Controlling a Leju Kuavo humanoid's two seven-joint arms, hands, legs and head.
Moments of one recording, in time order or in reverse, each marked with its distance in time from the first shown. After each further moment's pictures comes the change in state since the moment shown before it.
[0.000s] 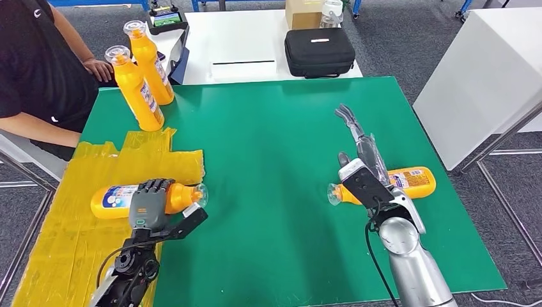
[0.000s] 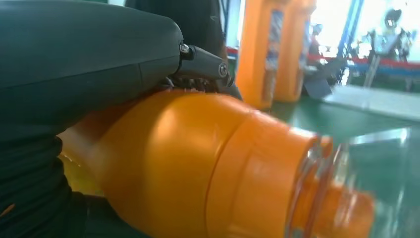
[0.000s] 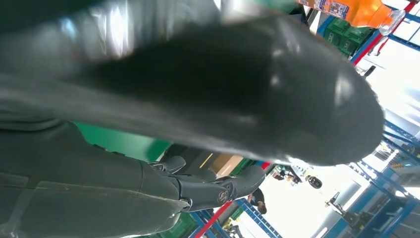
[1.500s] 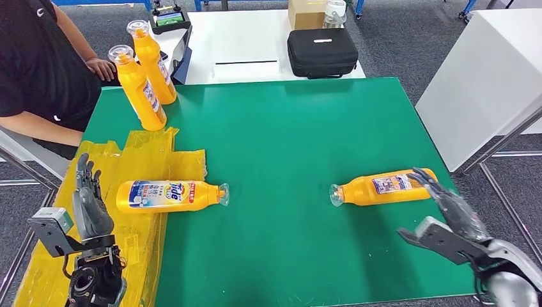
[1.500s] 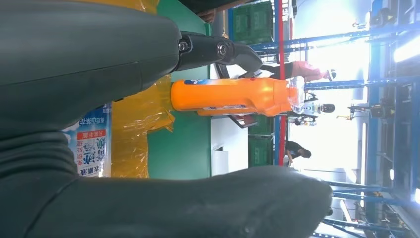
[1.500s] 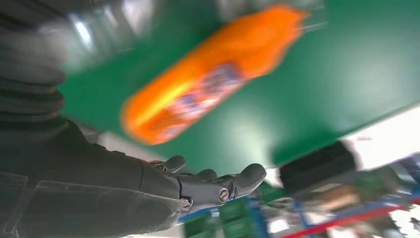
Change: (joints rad) left arm 0.250 -0.002 0.165 -0.626 1.313 -0.386 -0.402; right arm 0.383 -0.371 -0.406 -0.185 0.113 0.327 -0.053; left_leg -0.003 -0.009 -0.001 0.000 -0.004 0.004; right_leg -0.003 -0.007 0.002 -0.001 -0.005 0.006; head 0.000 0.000
